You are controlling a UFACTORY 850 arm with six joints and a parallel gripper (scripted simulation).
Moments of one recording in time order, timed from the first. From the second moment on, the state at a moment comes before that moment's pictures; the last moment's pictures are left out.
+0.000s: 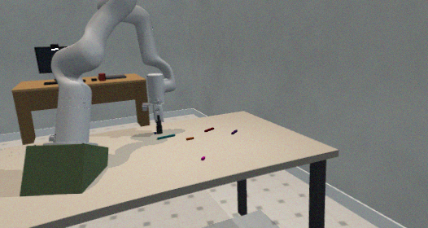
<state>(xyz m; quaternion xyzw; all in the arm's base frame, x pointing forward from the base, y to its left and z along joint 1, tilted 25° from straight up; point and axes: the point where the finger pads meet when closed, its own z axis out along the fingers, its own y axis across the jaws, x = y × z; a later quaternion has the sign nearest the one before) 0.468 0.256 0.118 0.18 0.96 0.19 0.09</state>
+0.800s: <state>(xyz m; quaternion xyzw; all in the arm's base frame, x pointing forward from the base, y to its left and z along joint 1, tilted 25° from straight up) 0.468 0.256 0.118 0.18 0.96 0.19 0.09</state>
